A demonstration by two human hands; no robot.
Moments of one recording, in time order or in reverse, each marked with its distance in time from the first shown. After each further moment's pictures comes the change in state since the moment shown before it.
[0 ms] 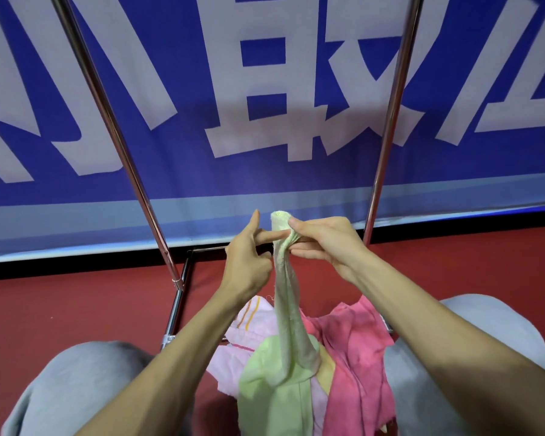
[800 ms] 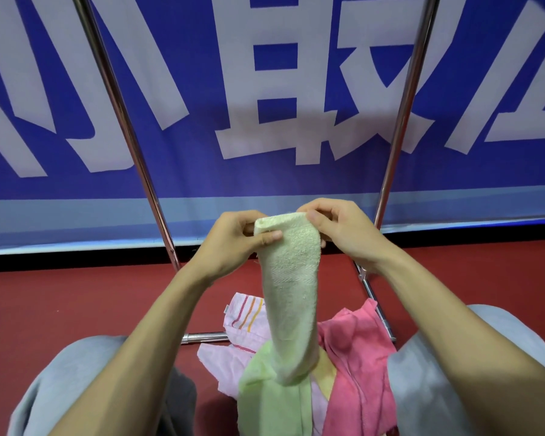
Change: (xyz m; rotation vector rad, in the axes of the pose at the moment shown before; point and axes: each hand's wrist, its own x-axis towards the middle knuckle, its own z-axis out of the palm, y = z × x) left_hand 0.009 0.020 -0.052 -0.117 -0.201 0.098; right_hand -0.002 -0.023 -0.011 -0.419 -0.192 -0.447
